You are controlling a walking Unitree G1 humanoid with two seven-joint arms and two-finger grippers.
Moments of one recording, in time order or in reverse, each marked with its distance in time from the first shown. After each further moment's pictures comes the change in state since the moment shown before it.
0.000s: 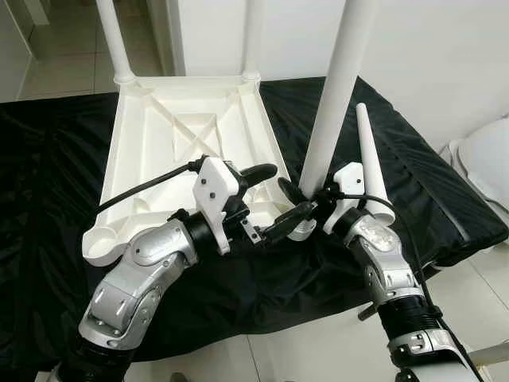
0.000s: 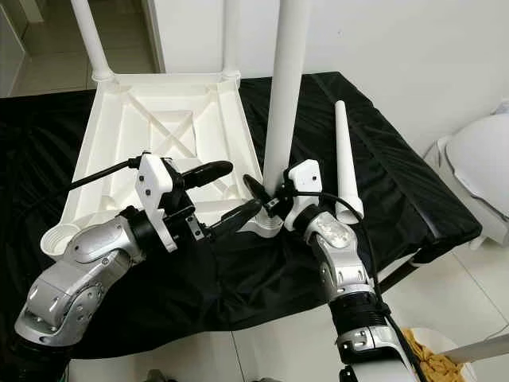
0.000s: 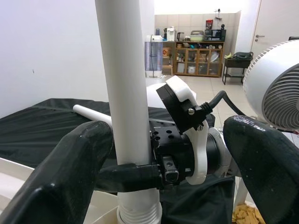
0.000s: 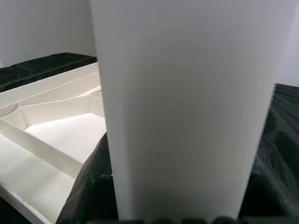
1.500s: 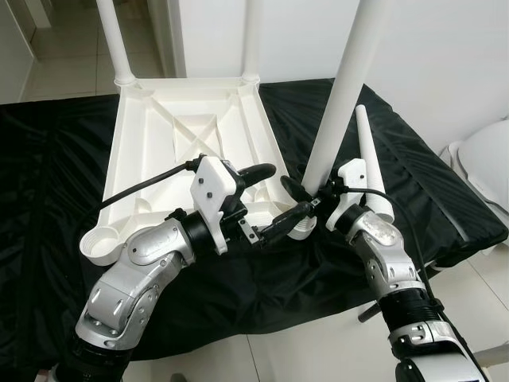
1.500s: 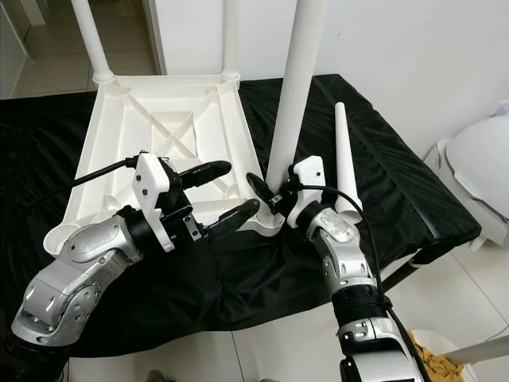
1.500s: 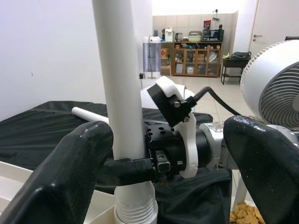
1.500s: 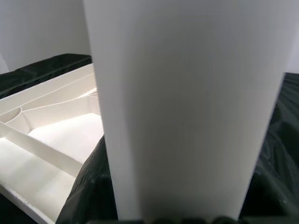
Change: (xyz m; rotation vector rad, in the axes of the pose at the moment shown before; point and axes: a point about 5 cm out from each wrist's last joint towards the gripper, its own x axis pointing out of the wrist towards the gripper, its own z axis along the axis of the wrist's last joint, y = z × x) left arm -0.002 0.002 0.001 0.004 0.004 0.010; right arm 0.005 -0.014 -0.003 0.071 0.041 -0.017
